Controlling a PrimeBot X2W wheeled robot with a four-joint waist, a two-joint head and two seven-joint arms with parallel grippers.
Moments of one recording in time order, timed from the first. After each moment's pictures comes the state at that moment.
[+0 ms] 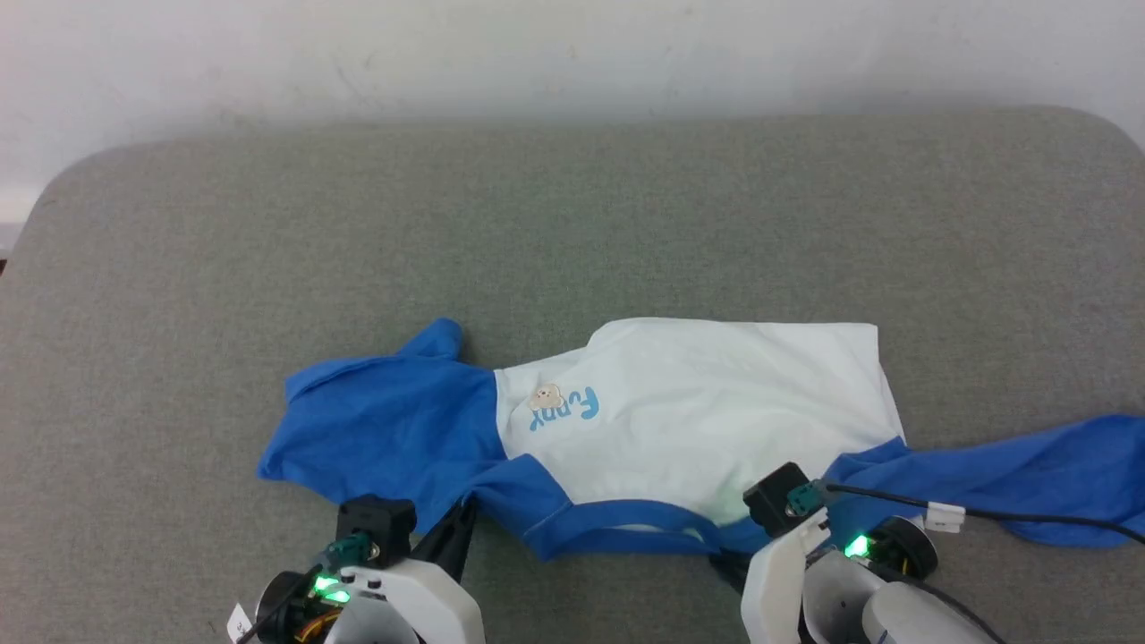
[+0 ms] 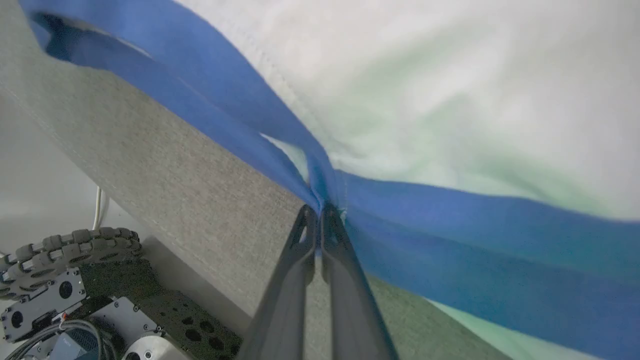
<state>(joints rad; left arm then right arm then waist) -0.09 0.37 -0.59 0.10 -0.58 0.23 0.05 -0.28 -0.25 0.66 0.46 0.49 0.13 0.39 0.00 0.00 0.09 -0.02</state>
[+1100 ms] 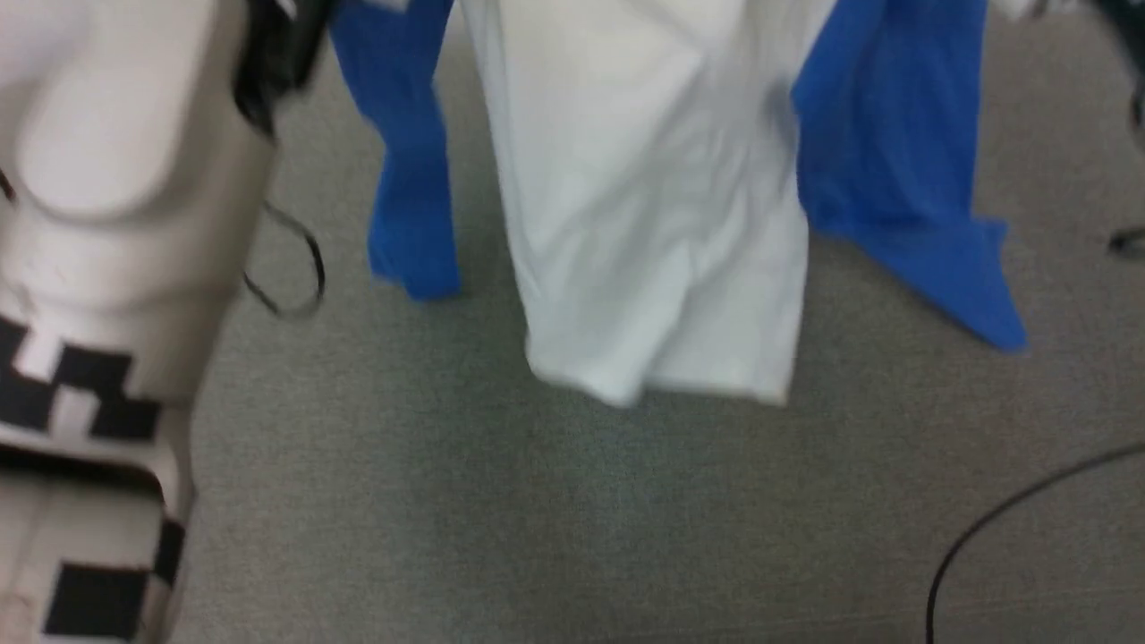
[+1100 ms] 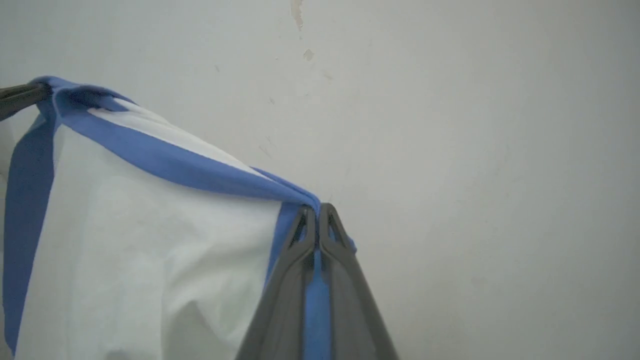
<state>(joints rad) -1.21 0.29 -0.46 0.51 -0.51 0.05 -0.04 -1.12 -0.33 0.28 0.35 0.44 0.14 0.28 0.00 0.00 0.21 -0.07</state>
